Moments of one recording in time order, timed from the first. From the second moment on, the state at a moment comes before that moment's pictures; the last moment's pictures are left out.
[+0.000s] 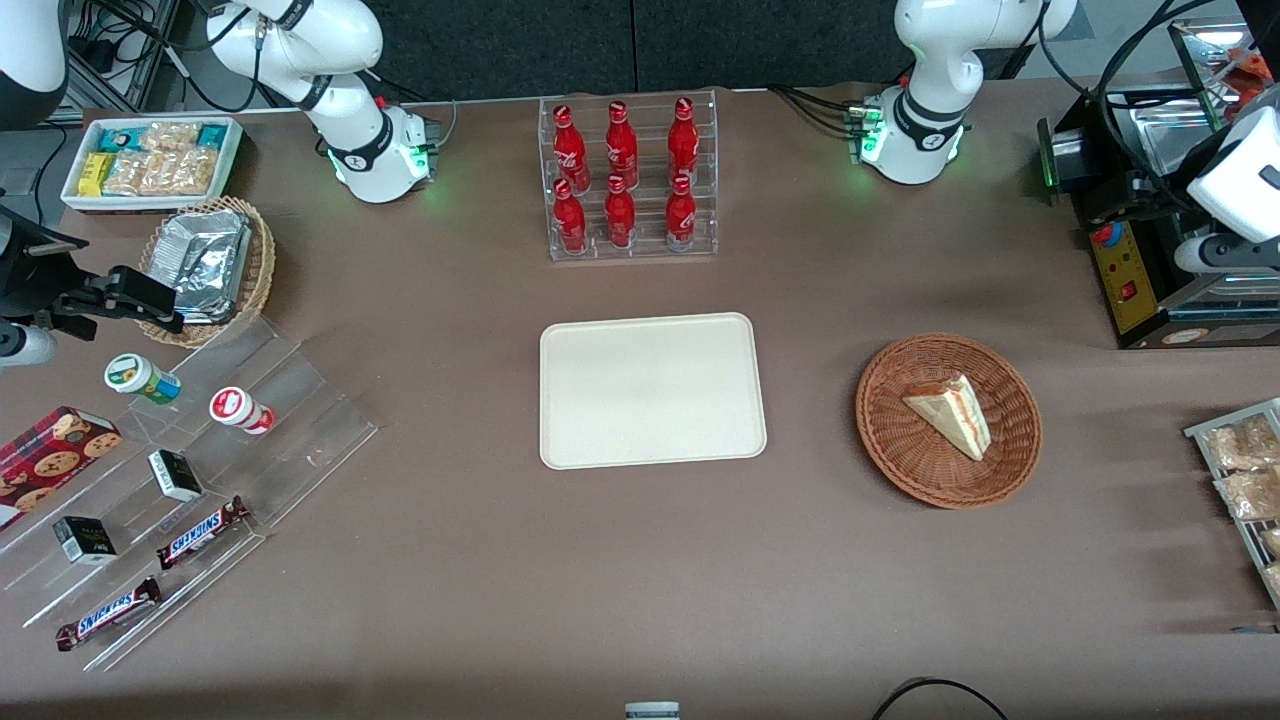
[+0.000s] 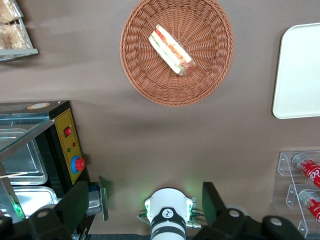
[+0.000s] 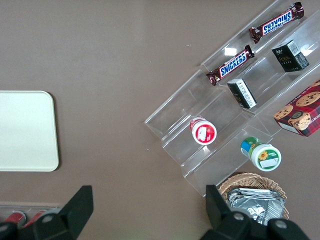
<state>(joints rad) 0.02 -0.01 -0.05 -1.53 0.05 1.27 0.01</state>
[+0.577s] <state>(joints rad) 0.01 0.05 -0.05 -1.57 0.05 1.39 -0.02</state>
